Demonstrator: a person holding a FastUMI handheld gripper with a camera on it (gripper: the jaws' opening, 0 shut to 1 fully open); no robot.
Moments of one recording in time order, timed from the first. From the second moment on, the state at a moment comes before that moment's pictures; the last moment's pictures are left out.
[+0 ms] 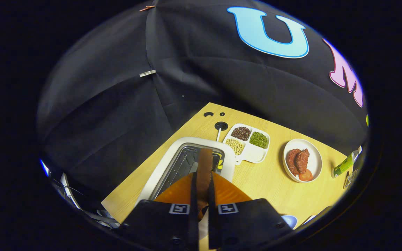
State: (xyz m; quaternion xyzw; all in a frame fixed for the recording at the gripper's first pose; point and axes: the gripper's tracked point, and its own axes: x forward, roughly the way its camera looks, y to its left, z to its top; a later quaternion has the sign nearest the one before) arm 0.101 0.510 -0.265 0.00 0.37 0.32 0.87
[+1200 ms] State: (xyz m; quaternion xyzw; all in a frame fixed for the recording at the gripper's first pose) arm 0.068 0.235 -0.188 0.12 0.26 0.21 0.93
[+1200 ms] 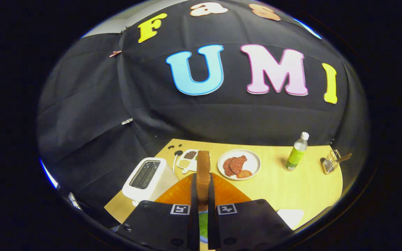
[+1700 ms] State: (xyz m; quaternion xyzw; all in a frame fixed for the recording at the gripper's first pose) arm 0.020 0.229 -0.298 0.25 0.33 0.17 0.89
